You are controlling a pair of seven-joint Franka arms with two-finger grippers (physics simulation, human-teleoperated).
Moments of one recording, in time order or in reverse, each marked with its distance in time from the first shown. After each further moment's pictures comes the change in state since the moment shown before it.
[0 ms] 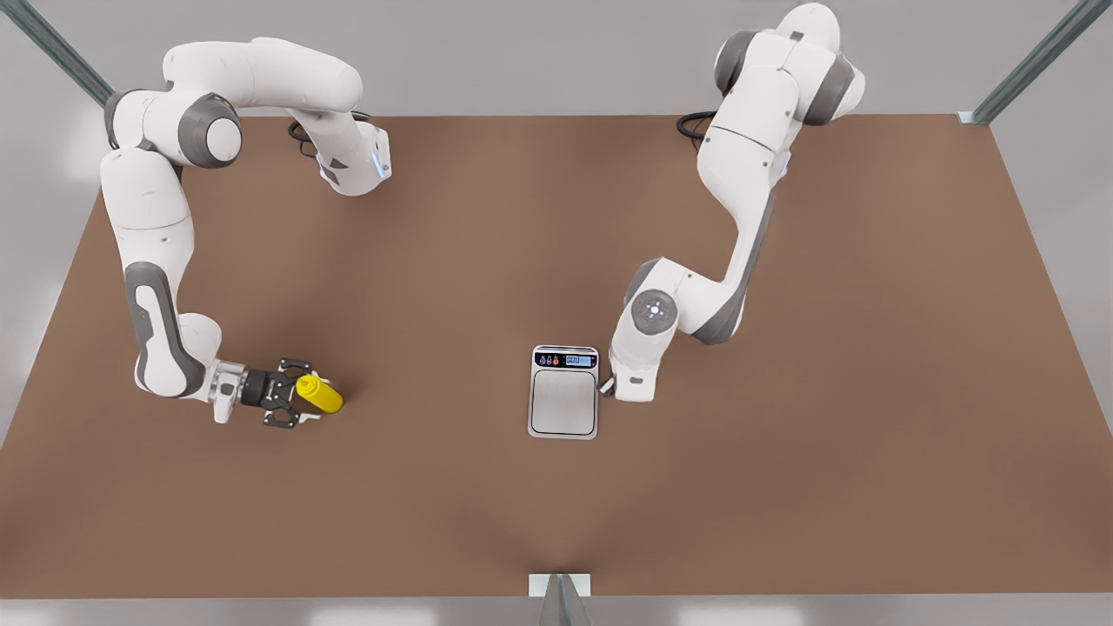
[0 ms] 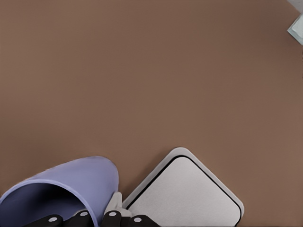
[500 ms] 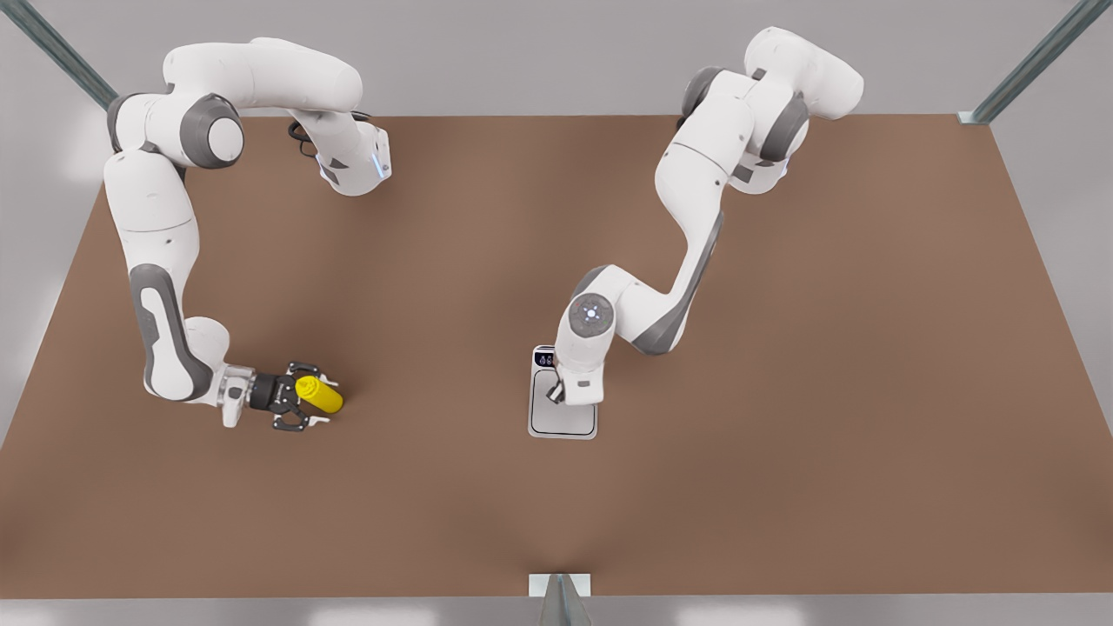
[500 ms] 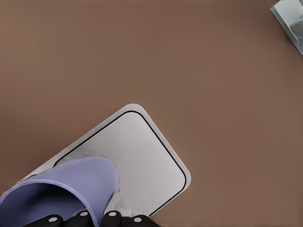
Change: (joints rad) left arm -0.091 0.220 0.002 0.366 -0.022 -0.121 -0.265; right arm 0.001 0.005 0.032 0.010 0.019 0.002 0.006
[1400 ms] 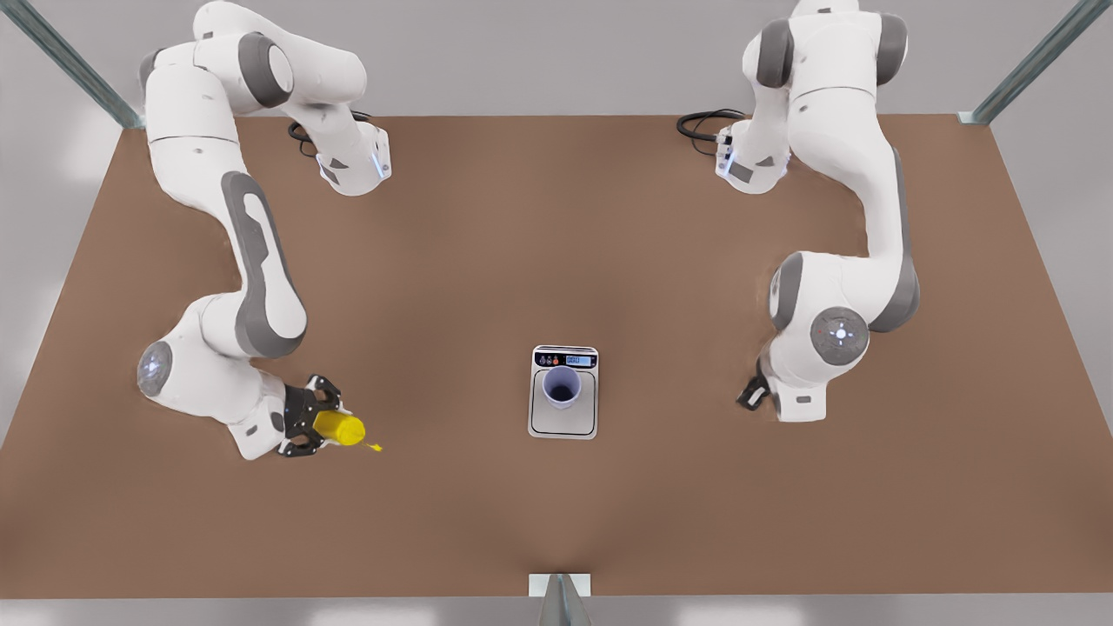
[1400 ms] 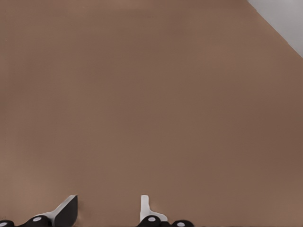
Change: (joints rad) left arm 0.155 -0.432 0.468 -0.397 -0.090 -0.348 0.781; right arm 0.408 -0.304 0.005 0.200 -0.815 0.254 1.191
